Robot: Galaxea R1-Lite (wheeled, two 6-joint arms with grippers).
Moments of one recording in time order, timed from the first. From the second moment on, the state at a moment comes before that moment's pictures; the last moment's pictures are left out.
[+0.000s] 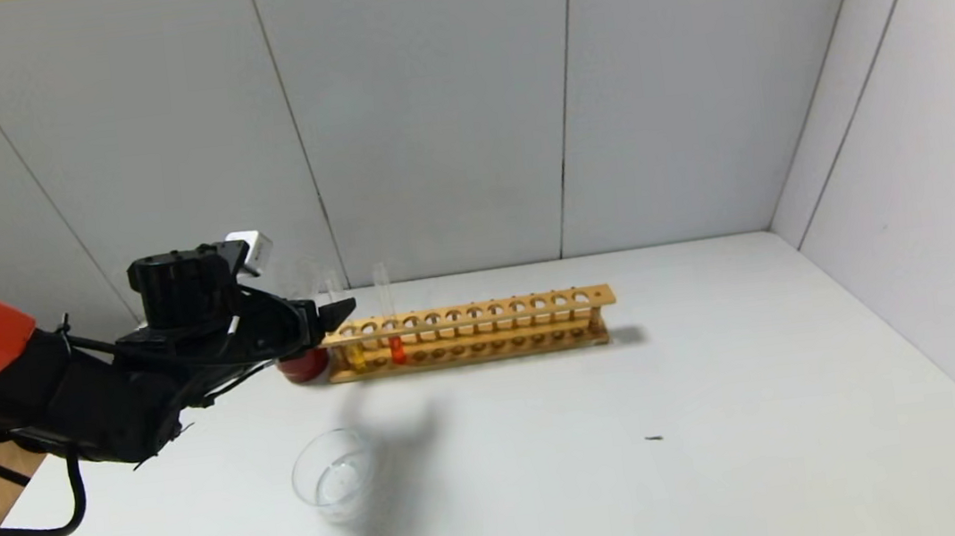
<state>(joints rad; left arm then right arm) -0.16 1.99 -0.87 -0.84 -0.18 -0.07 0.00 0.00 0.00 0.00 0.00 0.00</state>
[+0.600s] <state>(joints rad) -0.18 2.08 -0.94 -0.83 -0.16 -0.07 0.00 0.00 0.00 0.00 0.00 0.00</state>
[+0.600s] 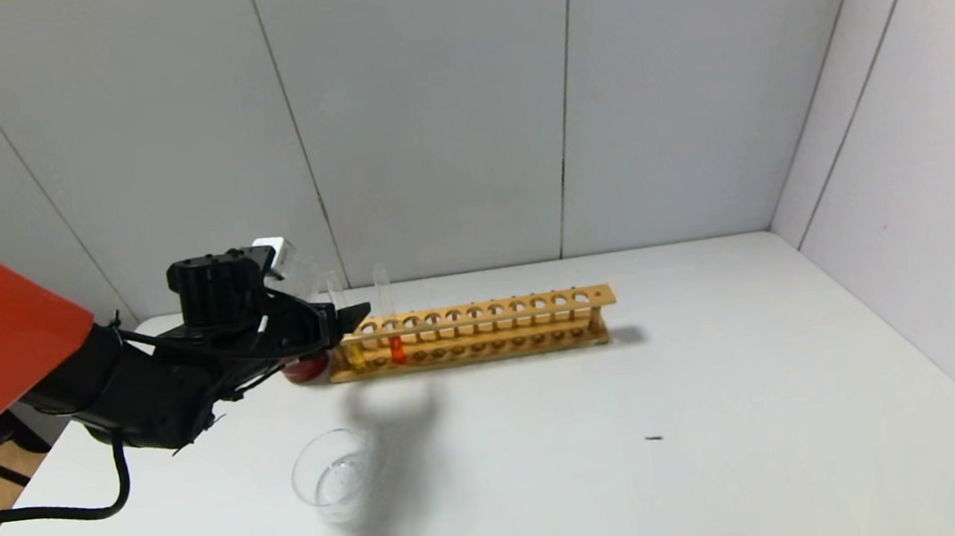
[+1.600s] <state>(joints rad) -0.21 2.11 -0.96 -0.83 -0.16 -0.05 0.00 0.00 0.00 0.00 0.00 0.00</state>
